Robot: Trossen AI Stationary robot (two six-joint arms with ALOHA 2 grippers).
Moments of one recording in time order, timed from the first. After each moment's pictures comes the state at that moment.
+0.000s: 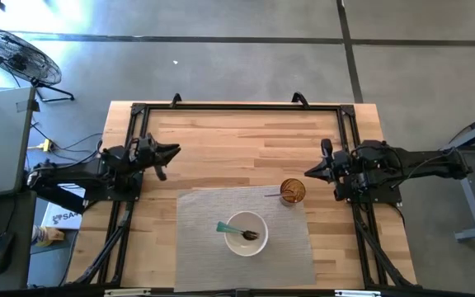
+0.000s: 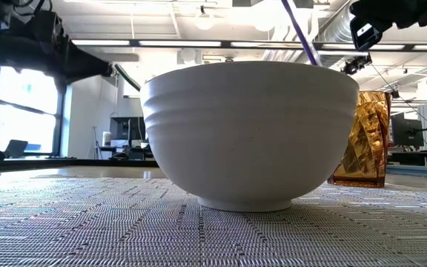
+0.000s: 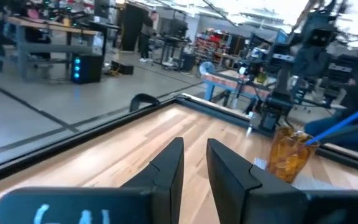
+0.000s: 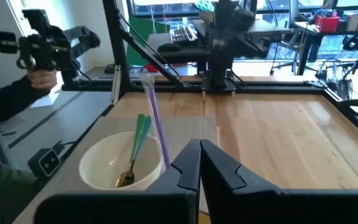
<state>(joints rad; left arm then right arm) 0.07 0.10 0.09 0.08 -0.36 -0.21 0.04 0.44 0.44 -0.15 -0.12 0.05</state>
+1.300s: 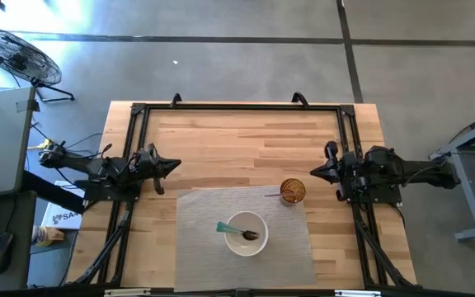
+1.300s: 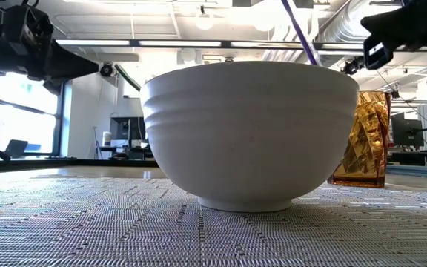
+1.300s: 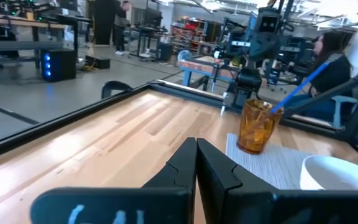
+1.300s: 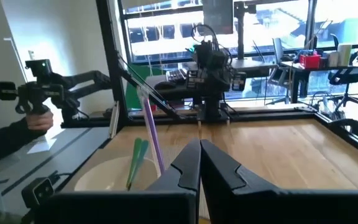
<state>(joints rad) -0.29 0.05 0.02 0.06 -0.61 -0.18 0.01 0.14 0.20 0.00 -0.13 0.11</state>
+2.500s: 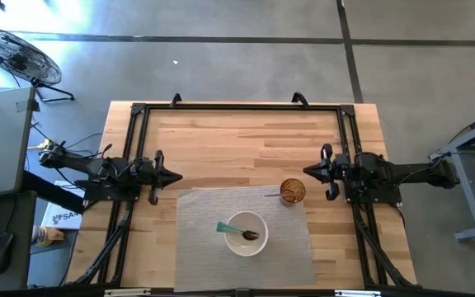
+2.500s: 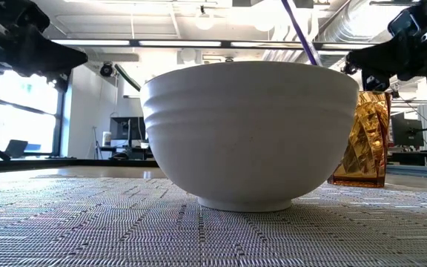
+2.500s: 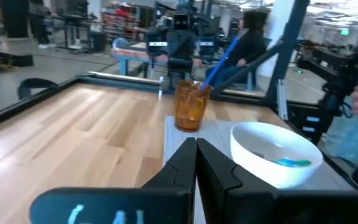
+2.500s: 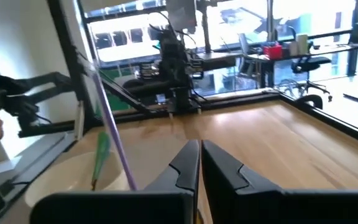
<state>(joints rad) -0.29 0.05 0.02 0.04 -0.30 -0.14 0.01 0.12 0.01 0.18 0.02 0.16</state>
